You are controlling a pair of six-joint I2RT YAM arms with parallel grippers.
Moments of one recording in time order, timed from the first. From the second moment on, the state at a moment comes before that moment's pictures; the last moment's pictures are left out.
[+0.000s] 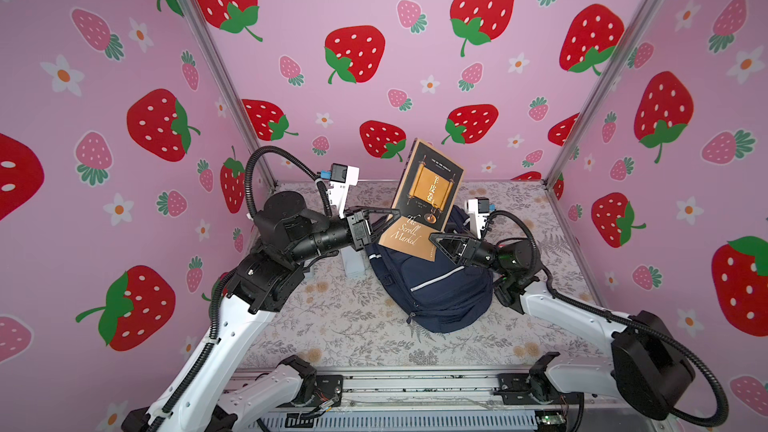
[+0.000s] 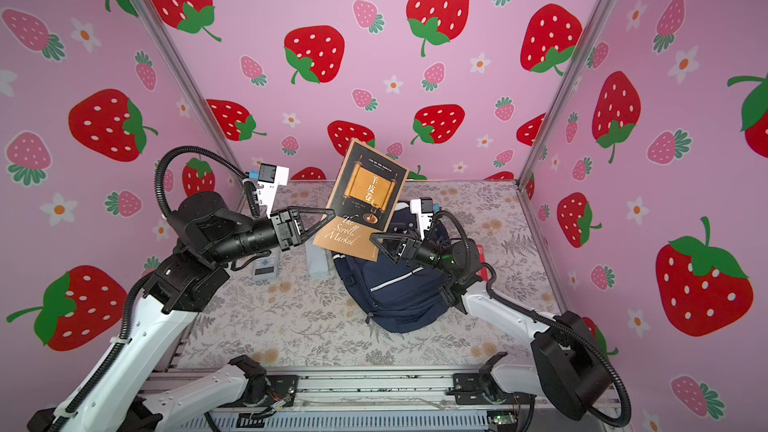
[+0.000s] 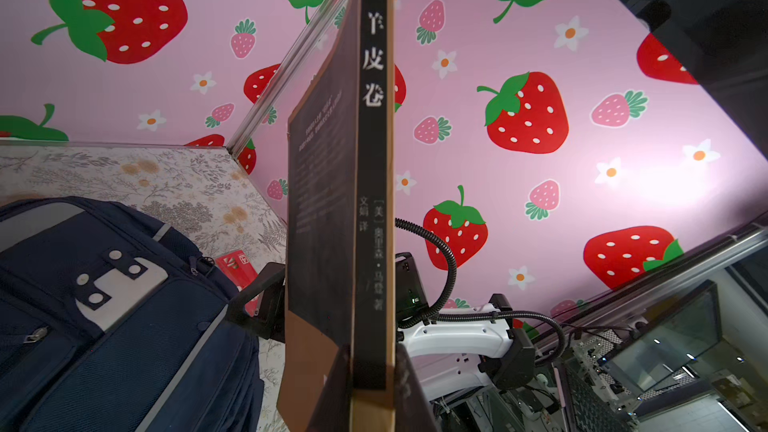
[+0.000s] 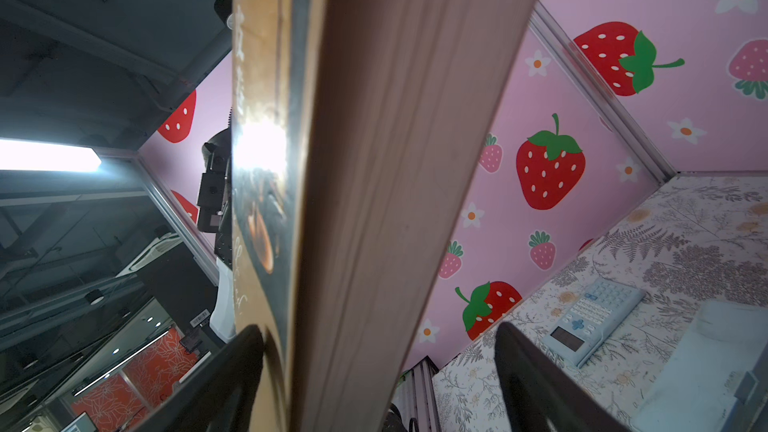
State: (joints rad) left arm -0.51 1.01 1.34 -0.33 0.65 -0.75; right arm 0.71 1.28 0.68 1.13 -0.70 1.07
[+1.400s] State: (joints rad) left arm -0.50 1.07 1.23 -0.11 0.82 -0.73; right arm 0.72 1.15 0.75 0.94 -0.75 1.04
